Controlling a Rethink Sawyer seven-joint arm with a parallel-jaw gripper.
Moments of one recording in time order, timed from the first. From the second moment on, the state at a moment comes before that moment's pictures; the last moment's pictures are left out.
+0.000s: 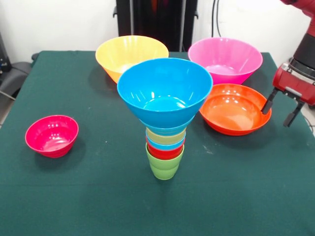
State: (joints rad) arm 0.60 -0.12 -0.61 1.29 0.50 0.47 2.49
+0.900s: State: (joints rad) arm 0.60 -0.12 -0.60 1.35 0.50 0.47 2.49
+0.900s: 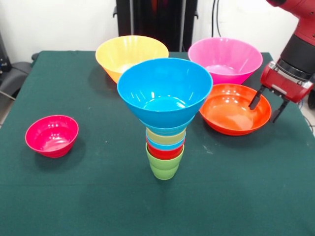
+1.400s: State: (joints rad) arm 0.60 -0.12 -0.58 1.37 0.50 0.47 2.49
